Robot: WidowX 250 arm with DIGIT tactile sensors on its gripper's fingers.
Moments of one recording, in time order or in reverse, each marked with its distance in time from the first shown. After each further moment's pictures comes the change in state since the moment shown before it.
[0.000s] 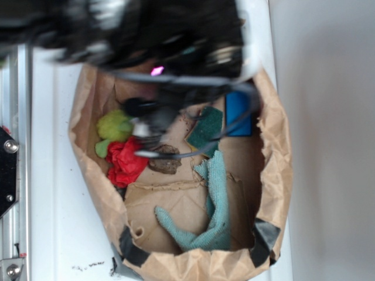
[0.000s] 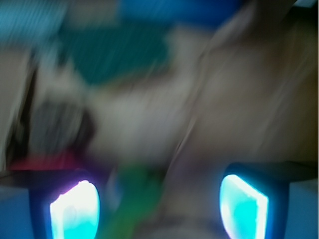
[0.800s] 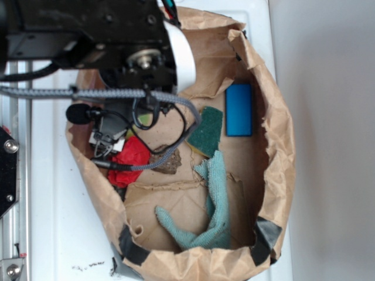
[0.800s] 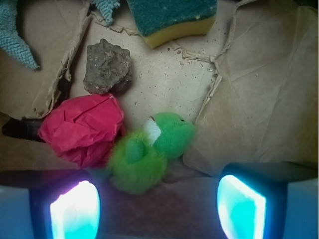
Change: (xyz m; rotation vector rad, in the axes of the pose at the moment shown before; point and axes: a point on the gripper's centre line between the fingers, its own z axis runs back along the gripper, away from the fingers) arm -0.013 -0.013 0.014 -0.006 -0.067 -0.054
